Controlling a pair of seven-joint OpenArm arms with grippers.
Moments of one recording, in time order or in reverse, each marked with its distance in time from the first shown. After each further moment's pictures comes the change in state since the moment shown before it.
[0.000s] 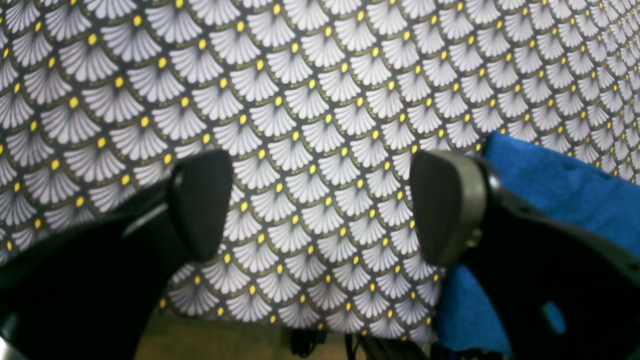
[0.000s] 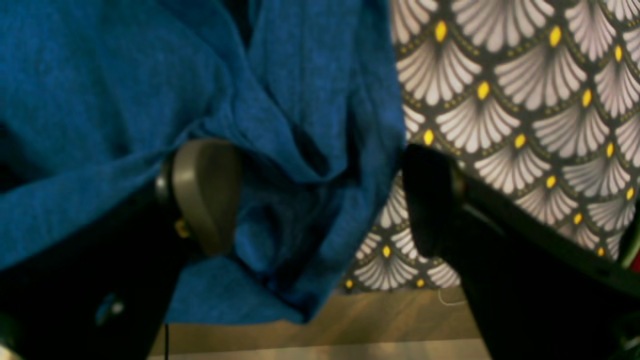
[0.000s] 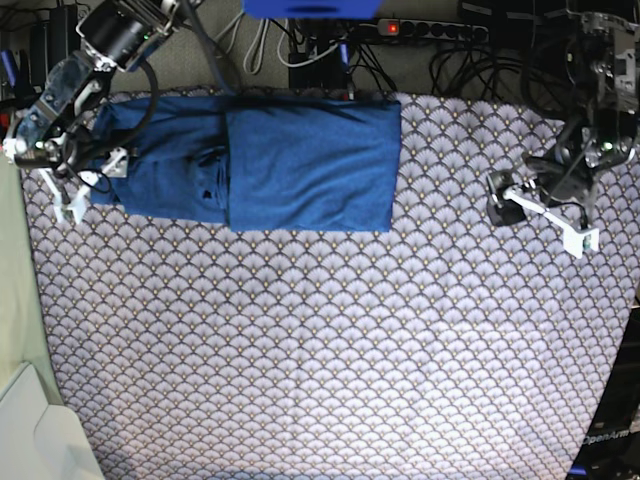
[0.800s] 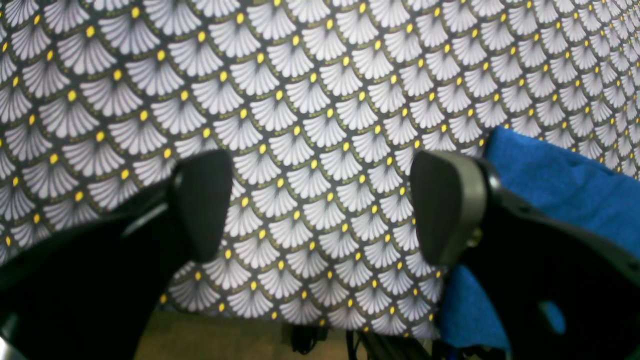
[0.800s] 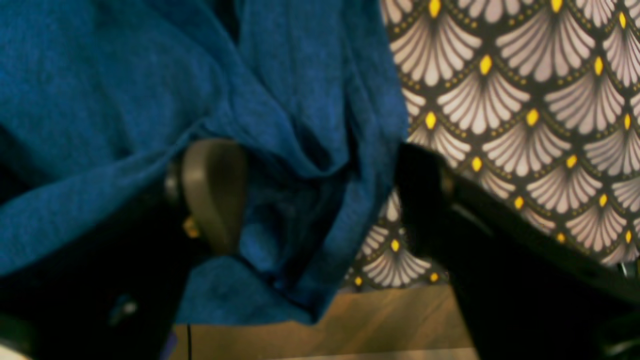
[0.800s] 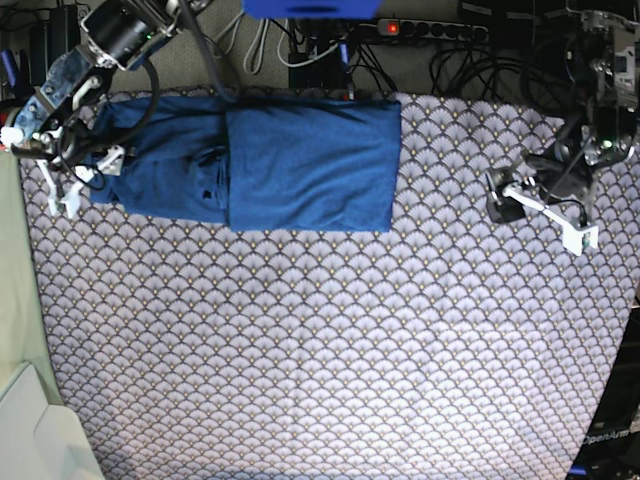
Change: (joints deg) left arm 0.5 0.0 0.0 0.0 0.0 0.0 0.0; right arm 0.4 -1.7 4.5 0.1 0.7 0.0 0.6
